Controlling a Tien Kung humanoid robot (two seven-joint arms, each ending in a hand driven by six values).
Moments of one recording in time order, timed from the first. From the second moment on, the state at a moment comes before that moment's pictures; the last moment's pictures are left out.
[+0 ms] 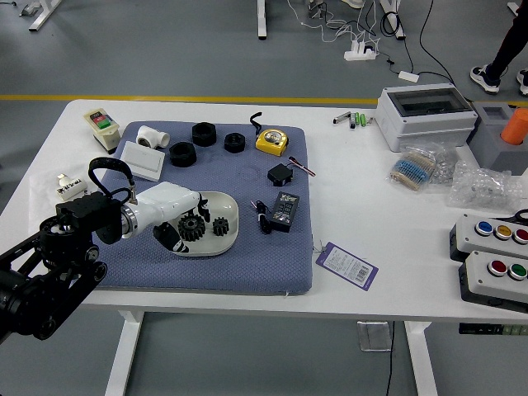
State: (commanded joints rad) left arm -0.59 0.30 -0.95 -1.12 2.27 -0.26 -0.12; right arm 0.05 -0.25 0.58 0.25 0.18 -0.27 -0.02
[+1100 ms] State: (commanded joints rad) left arm -0.22 0.10 -1.66 -1.18 1.62 -0.20 -0.05; right arm 0.04 -0.24 0.55 0.25 0.18 -0.27 -0.02
